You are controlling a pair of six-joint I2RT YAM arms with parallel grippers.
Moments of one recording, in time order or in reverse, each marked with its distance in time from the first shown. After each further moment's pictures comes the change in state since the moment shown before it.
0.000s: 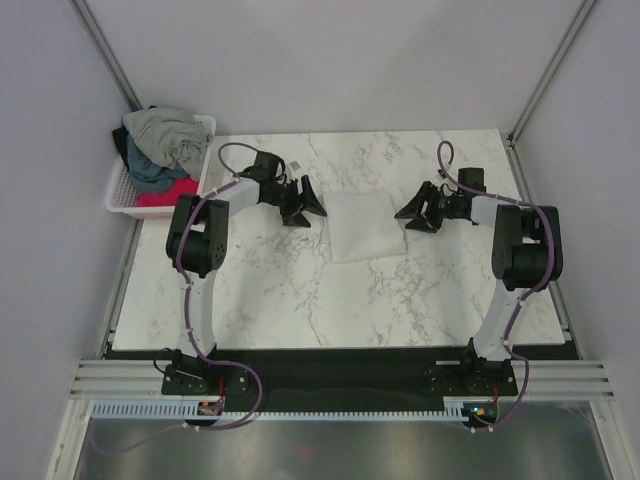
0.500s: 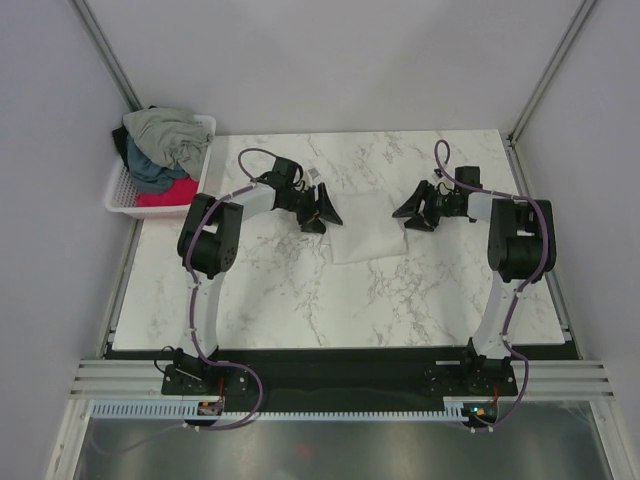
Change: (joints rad) left arm -0.086 0.035 0.003 0.055 0.055 -0.069; right arm 0.005 0.105 0.081 -0.020 -0.028 -0.017
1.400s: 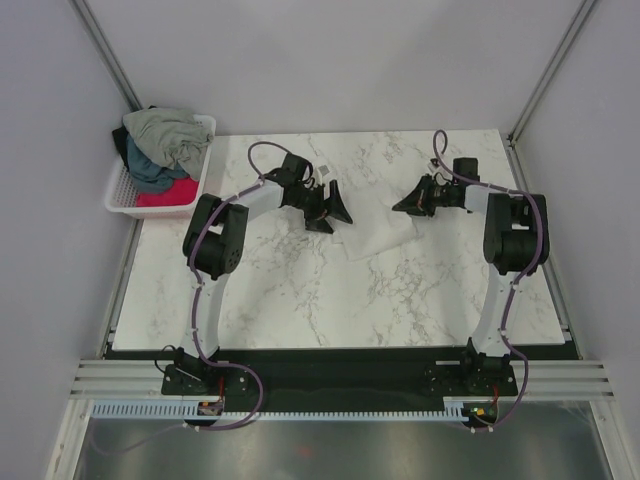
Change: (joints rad) left arm -0.048 0.014 0.054 -0.035 -0.013 0.019; right arm 0.015 0.079 0.095 0.032 -0.100 0.007
